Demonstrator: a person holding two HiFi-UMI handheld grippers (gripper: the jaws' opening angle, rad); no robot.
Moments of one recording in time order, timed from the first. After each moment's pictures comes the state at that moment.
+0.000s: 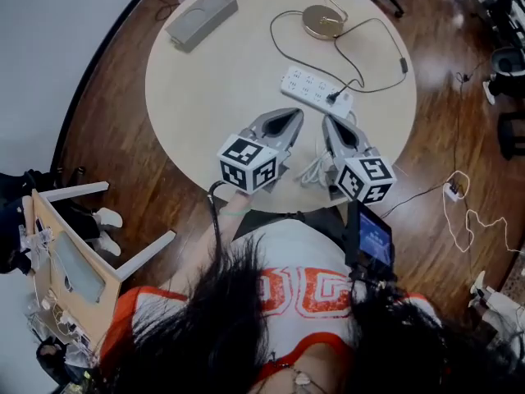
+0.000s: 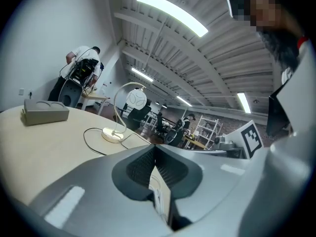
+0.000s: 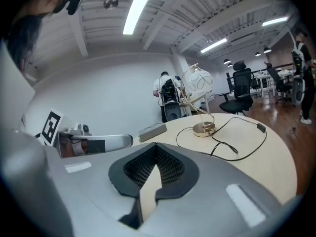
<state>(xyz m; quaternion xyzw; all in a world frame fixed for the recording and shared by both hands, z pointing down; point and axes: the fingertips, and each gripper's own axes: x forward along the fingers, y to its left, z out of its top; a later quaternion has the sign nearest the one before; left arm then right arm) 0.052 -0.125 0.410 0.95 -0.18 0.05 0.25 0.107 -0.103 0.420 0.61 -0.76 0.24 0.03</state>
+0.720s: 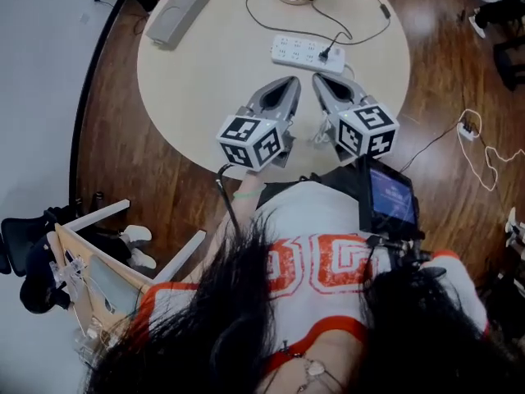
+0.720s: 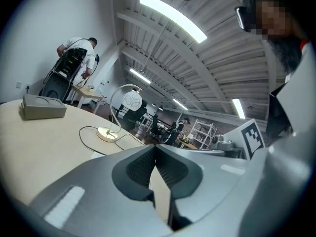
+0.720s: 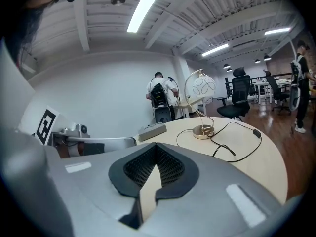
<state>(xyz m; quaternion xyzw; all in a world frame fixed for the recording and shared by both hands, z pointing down) 0.038 -0.110 0.395 0.95 -0.16 0.02 0.26 0.078 -0.098 0.402 0.62 -0.75 0.22 0.06</state>
